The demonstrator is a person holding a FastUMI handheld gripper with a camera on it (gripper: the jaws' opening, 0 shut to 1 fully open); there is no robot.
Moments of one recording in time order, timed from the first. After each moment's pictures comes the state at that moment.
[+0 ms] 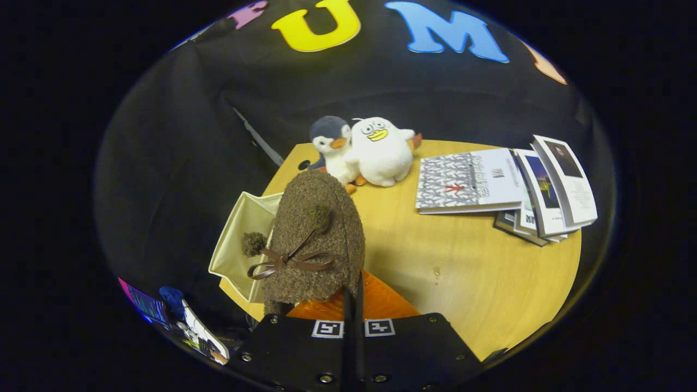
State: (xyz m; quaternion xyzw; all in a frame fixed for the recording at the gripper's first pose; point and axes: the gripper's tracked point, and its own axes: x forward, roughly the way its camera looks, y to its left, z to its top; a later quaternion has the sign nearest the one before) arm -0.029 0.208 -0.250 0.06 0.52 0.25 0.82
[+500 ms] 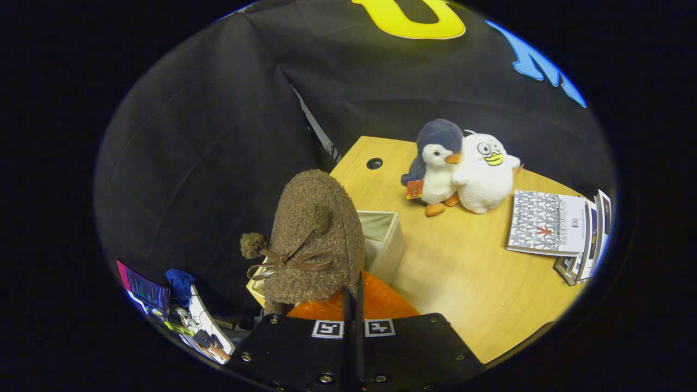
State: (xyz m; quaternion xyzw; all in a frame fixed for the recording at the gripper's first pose) arm -0.025 0.379 -0.256 0.03 0.52 0.34 0.78
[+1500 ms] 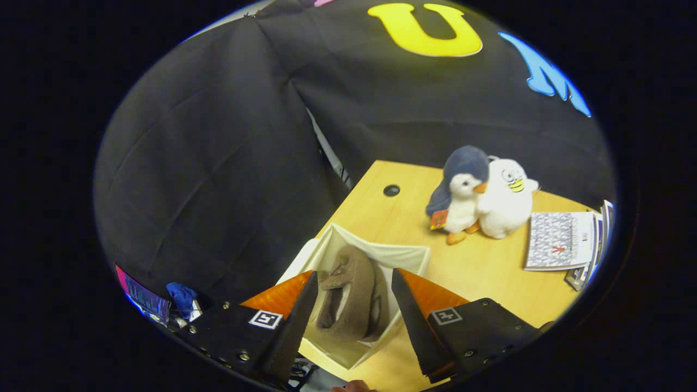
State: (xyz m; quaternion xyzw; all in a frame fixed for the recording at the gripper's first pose) arm 0.011 0.389 -0.205 0.07 0.42 0.33 0.84
